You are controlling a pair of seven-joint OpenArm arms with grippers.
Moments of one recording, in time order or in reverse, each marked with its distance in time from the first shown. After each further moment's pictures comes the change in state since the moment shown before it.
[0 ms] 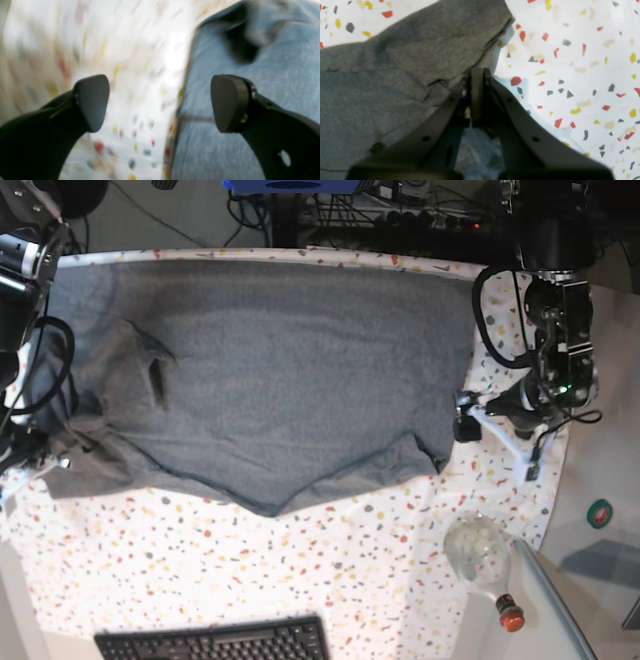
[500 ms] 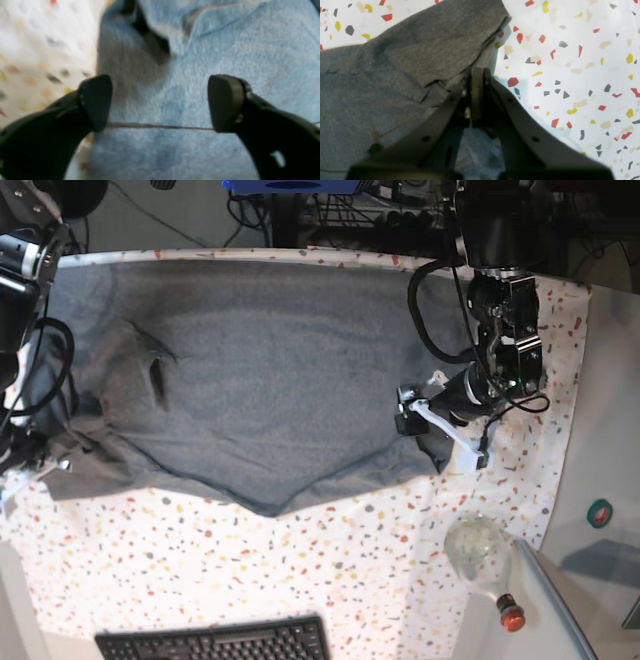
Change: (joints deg) left arm -0.2 10.8 -6.6 -5.6 -3.4 -0.4 0.4; right arm 0.0 0.2 0.0 0.1 0.1 0.0 0.1
